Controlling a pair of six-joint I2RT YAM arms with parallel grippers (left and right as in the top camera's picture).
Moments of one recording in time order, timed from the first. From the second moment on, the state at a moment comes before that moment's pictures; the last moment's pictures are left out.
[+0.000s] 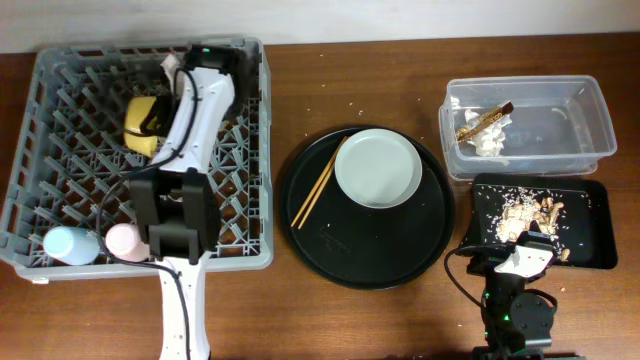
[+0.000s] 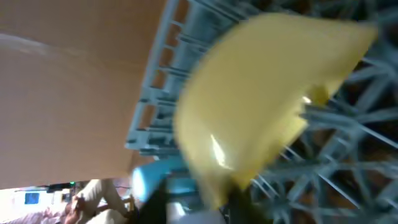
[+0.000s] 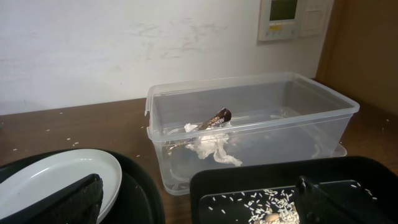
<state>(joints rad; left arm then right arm) -0.18 2.41 2.27 -1.69 -1.05 -0.72 0.01 0.01 0.01 -0.06 0.22 0.07</state>
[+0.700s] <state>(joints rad) -0.56 2.18 1.93 -1.20 0.19 -0.36 0.01 0.01 0.01 -0.06 0.22 0.07</state>
